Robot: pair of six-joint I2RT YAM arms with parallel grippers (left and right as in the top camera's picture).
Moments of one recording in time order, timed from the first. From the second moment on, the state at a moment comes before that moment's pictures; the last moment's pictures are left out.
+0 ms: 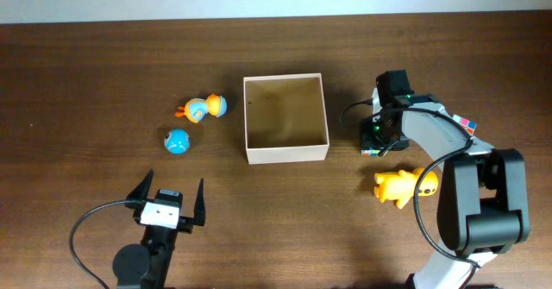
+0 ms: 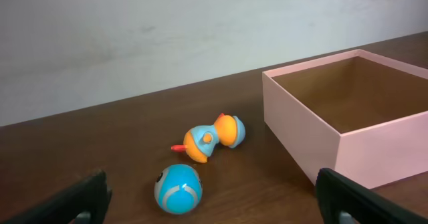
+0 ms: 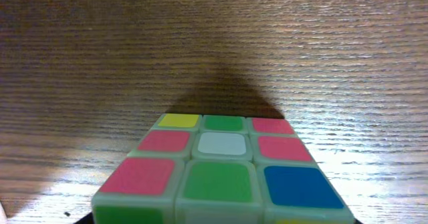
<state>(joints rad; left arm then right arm) 0.00 0.01 0.02 -0.07 0.16 0.16 0.07 1.90 1.21 -0.71 -0.03 0.11</state>
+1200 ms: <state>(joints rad) 0.00 0.01 0.02 -0.07 0.16 0.16 0.47 1.92 1.97 -0.99 -0.35 0.04</state>
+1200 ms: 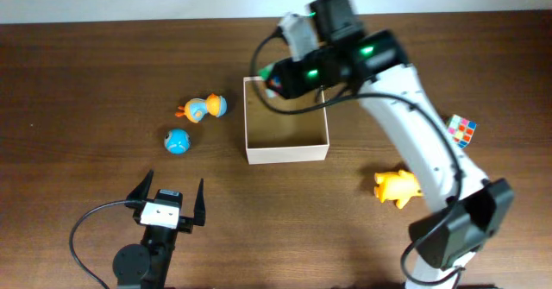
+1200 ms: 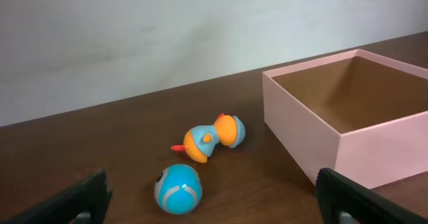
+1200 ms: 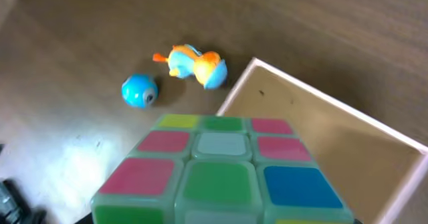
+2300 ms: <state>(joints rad) 0.00 0.01 0.02 -0.07 0.16 0.16 0.60 2.20 1.97 -0.78 0.12 0.42</state>
